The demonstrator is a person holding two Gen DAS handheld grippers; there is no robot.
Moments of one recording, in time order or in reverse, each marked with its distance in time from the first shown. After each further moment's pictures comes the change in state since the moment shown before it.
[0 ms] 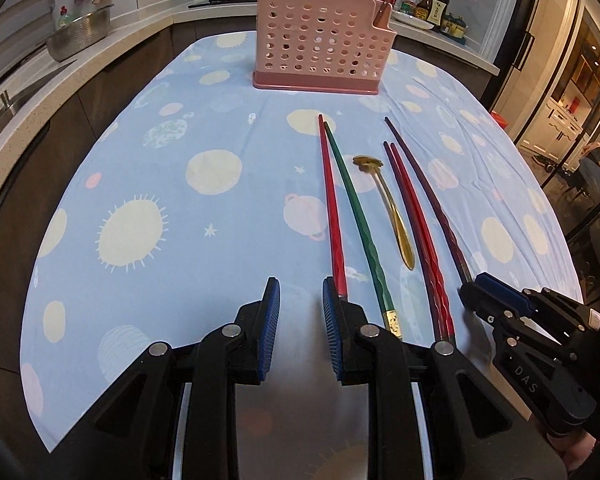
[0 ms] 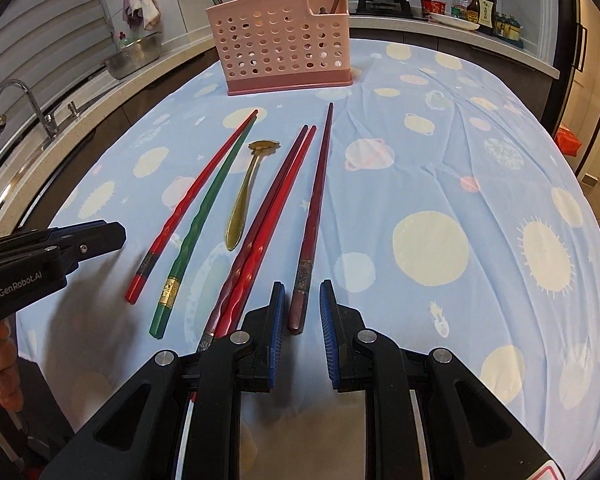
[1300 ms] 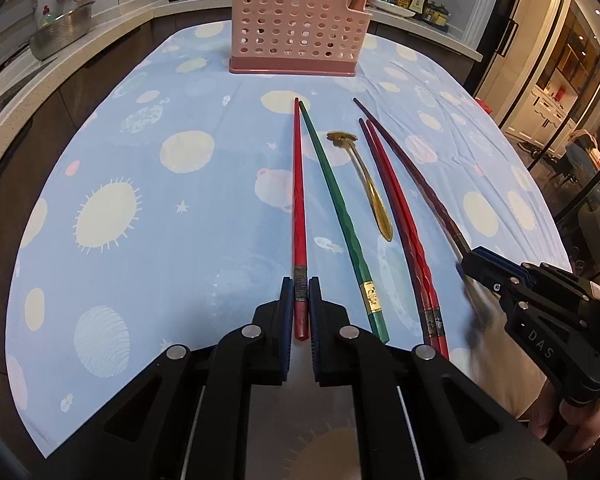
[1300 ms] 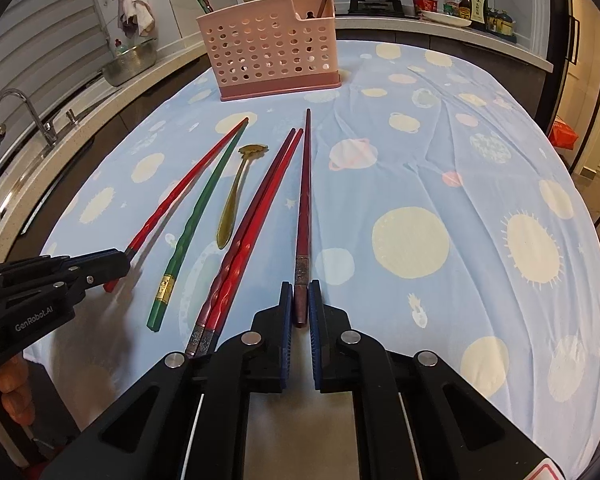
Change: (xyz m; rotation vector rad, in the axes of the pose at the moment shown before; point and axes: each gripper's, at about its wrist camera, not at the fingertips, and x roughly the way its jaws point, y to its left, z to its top) left arm -0.002 -0.007 -0.011 0.030 0.018 -0.051; right arm -0.013 -0.011 -0.001 0.023 -0.011 0.005
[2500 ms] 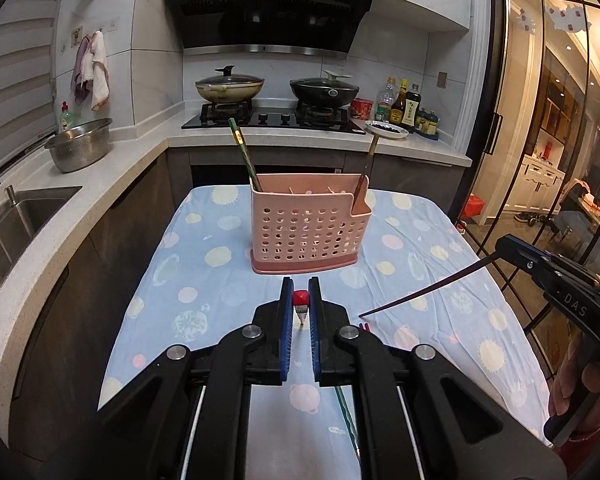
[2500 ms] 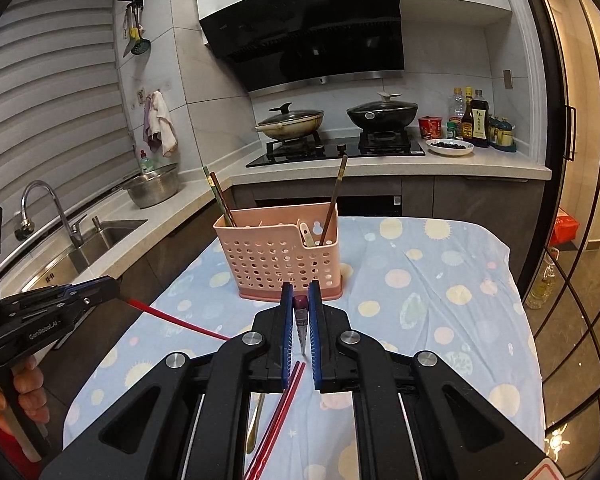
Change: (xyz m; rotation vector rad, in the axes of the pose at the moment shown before) left arm -0.100 0.008 0.125 0.038 -0.387 0.023; right arm -0.096 -0.013 0.150 -0.022 -0.401 0.062
